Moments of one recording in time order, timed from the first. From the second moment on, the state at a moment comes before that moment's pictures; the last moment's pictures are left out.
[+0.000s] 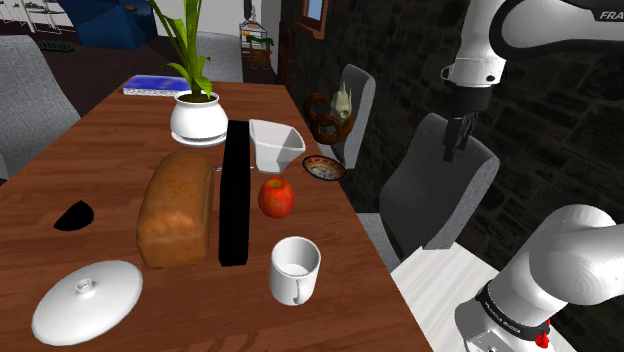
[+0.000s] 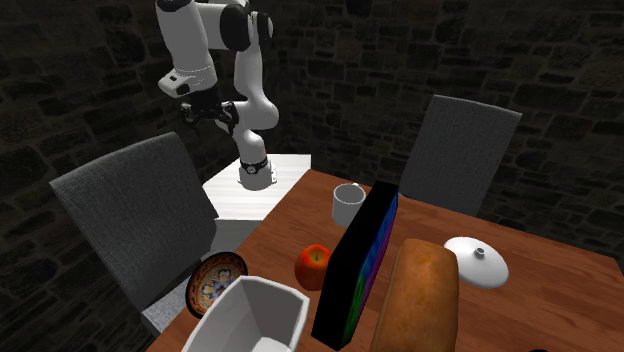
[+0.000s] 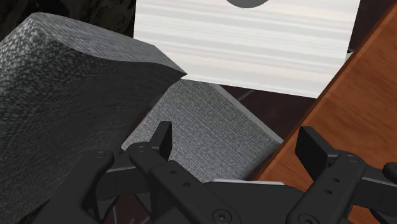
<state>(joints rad) 0.01 -0.76 -0.02 -2.42 -0.06 1.48 -0.12</state>
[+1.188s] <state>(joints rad) 0.07 -0.33 0.25 -2.23 0.06 1.77 0.27</state>
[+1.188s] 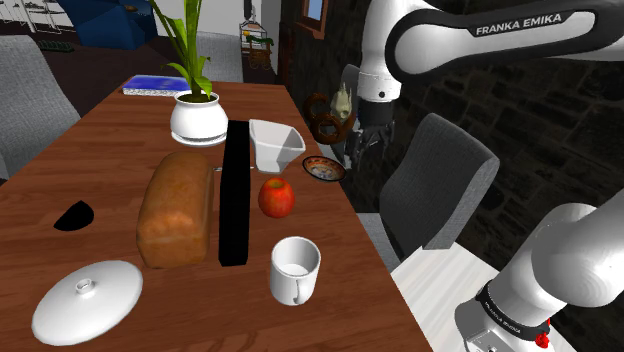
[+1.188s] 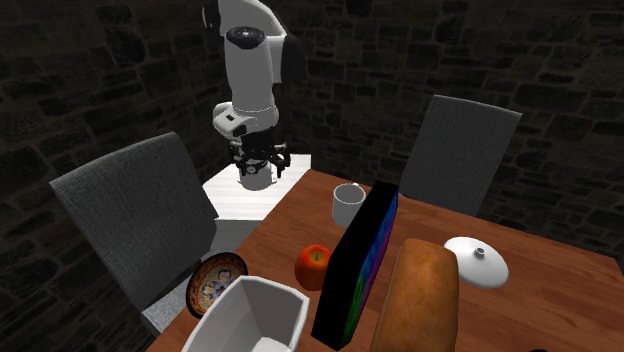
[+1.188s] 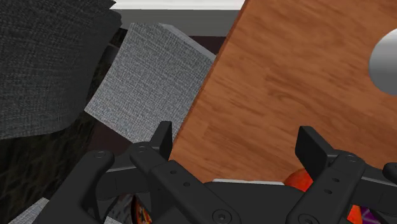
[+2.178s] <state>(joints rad) 0.15 0.22 0.37 -1.74 -0.13 1.87 0.66</state>
